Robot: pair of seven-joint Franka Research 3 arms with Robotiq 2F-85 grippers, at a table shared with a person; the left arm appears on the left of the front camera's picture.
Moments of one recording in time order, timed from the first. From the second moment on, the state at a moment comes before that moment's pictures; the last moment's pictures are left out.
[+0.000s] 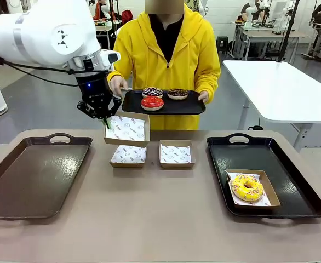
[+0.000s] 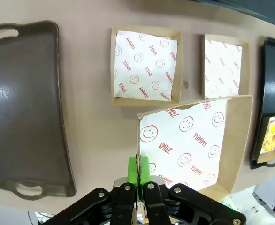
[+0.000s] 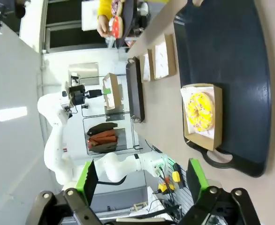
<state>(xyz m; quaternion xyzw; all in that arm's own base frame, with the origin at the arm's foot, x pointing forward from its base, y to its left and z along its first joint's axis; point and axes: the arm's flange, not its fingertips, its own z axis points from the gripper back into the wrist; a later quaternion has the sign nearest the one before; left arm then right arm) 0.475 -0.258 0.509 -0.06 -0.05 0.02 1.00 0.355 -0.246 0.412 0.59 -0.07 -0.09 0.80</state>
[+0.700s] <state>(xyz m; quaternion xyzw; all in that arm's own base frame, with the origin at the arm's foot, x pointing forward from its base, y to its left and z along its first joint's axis) 0.532 -0.262 0.505 -0.03 -0.02 0.02 1.00 0.362 -0.255 0.393 0.61 -0.07 -0.07 0.79</state>
